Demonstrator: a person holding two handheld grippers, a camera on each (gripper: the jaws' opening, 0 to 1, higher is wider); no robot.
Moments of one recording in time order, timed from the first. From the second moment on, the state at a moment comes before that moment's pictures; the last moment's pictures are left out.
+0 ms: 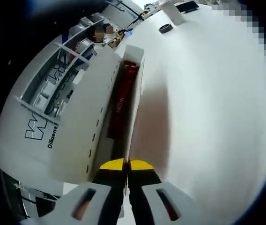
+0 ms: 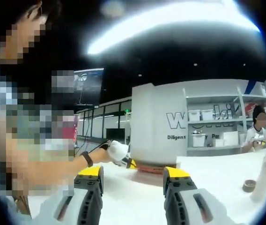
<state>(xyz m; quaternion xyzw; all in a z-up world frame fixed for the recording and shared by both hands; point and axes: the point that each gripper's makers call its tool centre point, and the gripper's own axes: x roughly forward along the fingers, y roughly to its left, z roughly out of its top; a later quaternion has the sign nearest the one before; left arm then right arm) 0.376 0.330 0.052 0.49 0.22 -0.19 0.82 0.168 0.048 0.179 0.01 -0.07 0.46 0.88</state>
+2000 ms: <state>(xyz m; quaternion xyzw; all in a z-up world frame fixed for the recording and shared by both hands) 0.394 0.304 0.046 0.49 0.20 -0.24 0.81 0.470 0.225 0.061 -0.02 0.20 0.42 0.89</state>
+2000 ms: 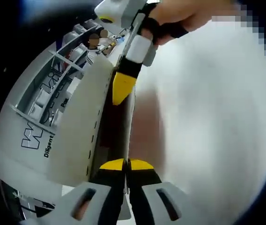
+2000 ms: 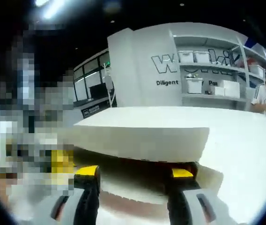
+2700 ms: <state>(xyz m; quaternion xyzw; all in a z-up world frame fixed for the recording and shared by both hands) 0.380 0.295 0.034 0.51 0.21 -0.25 0.80 0.492 0.234 0.028 -0.01 0.21 0.37 0.90</state>
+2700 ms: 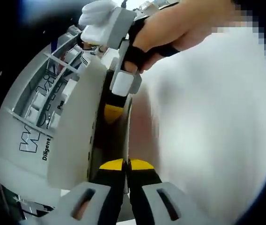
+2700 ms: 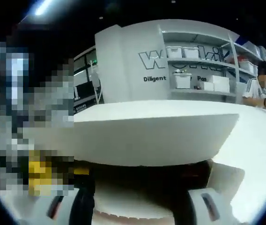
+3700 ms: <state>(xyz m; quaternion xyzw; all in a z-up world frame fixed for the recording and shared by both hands) 0.381 0.307 0.039 0.49 0.20 -0.24 0.81 0.410 0.220 0.139 -0.40 0.00 0.53 0.75</state>
